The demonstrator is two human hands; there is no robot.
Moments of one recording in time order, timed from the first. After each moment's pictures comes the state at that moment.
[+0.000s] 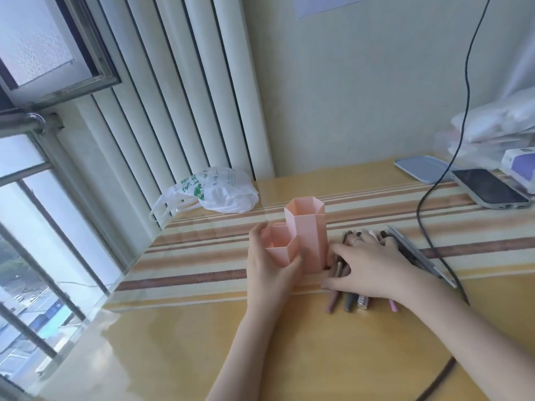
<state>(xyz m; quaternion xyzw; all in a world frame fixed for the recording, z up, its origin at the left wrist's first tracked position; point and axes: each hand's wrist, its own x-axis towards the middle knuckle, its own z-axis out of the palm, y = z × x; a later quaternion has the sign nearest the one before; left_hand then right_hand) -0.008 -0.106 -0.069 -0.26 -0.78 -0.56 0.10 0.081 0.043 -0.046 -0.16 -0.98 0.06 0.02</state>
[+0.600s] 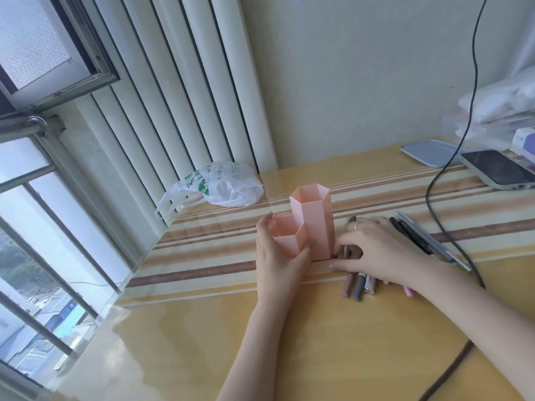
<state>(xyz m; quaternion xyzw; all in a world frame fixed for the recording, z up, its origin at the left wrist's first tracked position) -0.011 -0.107 -0.072 -0.28 -0.79 -0.54 0.10 0.076 0.051 -0.055 -0.07 -0.98 0.10 0.14</state>
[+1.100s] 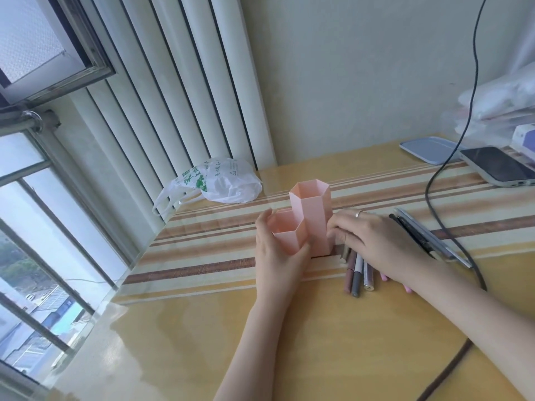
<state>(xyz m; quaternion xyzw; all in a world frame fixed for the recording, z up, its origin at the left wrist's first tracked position) -0.013 -0.107 -0.073 -0.29 -0.79 -0.53 0.11 0.075 0.050 -0.062 0.03 -0.92 0.16 0.35</state>
